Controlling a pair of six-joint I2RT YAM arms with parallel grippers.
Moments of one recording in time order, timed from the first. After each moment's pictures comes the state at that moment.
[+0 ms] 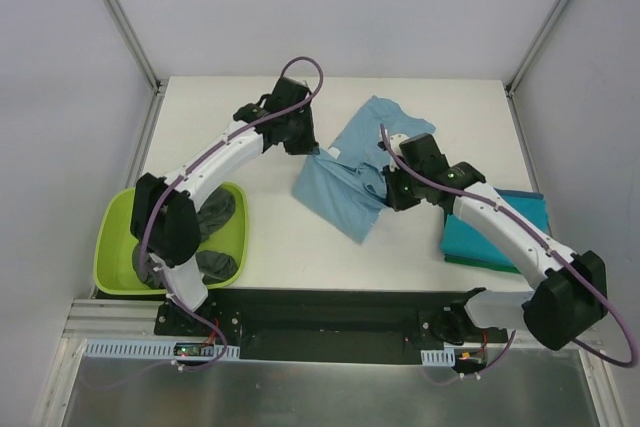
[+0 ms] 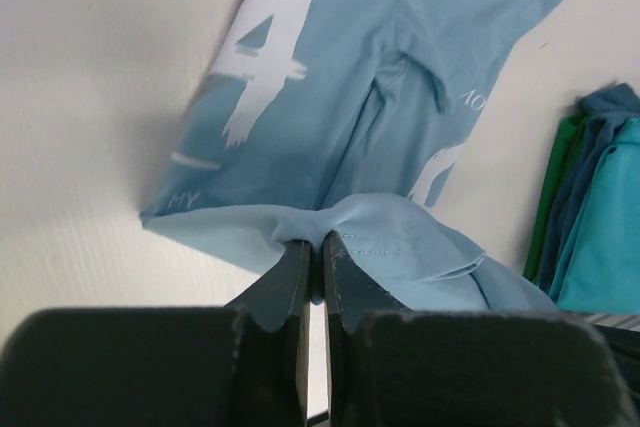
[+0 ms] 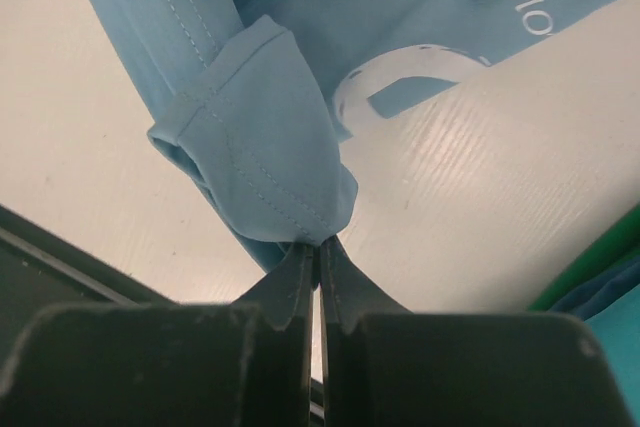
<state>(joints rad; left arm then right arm) -0.55 1.71 1.52 -0.68 0.07 -0.66 0.59 1.25 1.03 -0.73 -0.08 0.11</state>
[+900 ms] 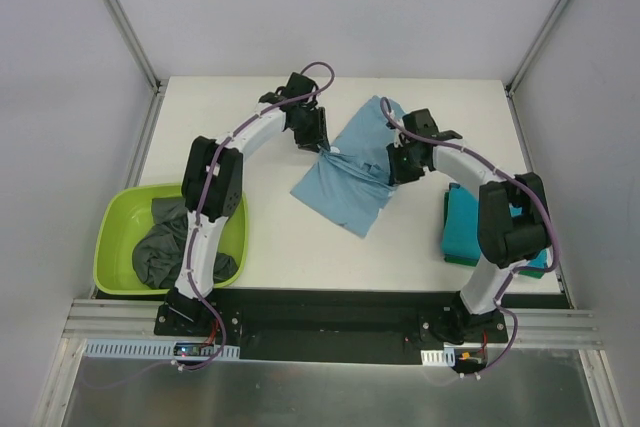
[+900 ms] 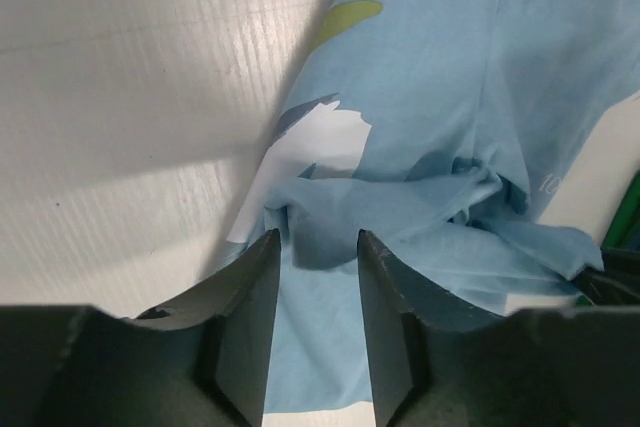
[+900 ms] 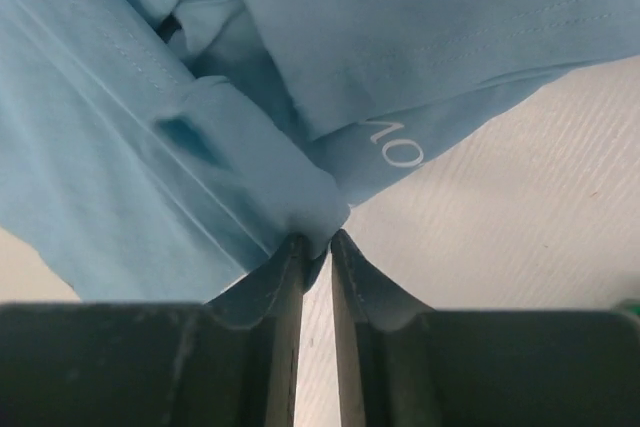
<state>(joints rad) -0.44 2.25 1.92 -0.68 0.29 -0.52 0.33 1.74 1.22 -0.59 -0.16 0.07</state>
